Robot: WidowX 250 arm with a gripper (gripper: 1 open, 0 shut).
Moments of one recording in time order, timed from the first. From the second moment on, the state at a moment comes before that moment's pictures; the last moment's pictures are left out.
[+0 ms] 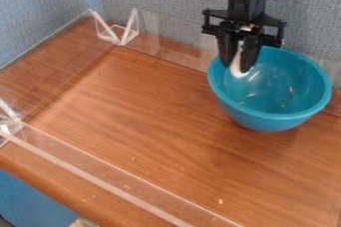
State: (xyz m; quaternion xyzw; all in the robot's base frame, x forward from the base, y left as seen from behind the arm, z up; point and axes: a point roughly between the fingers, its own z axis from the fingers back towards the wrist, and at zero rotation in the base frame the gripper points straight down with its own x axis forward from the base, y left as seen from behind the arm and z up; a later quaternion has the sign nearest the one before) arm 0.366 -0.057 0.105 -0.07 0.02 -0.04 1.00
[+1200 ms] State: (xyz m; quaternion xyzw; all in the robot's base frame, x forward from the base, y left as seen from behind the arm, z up) arm 0.370 -0.057 0.094 -0.07 0.03 -0.05 1.00
